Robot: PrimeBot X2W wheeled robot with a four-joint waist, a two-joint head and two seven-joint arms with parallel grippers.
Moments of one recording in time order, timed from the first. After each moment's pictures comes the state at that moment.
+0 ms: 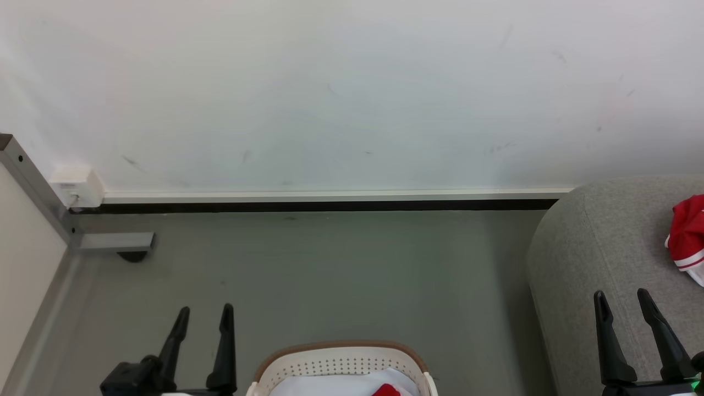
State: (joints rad) left arm 0.01 0.27 -0.29 0.02 -0.45 0.19 -0.26; right arm 0.05 -0.13 0.01 0.00 0.35 0.13 -0.17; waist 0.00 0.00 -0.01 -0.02
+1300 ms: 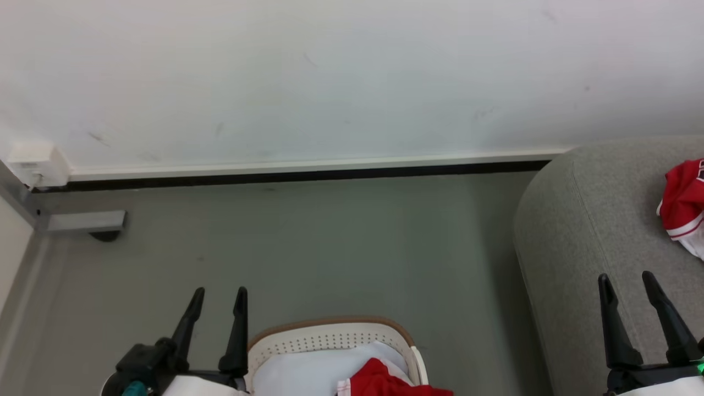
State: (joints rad) left arm -0.05 0.11 -0.14 0.13 -0.27 -0.01 -0.26; right arm 0.01 -0.15 0.01 -0.01 0.36 0.13 -0.16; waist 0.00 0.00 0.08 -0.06
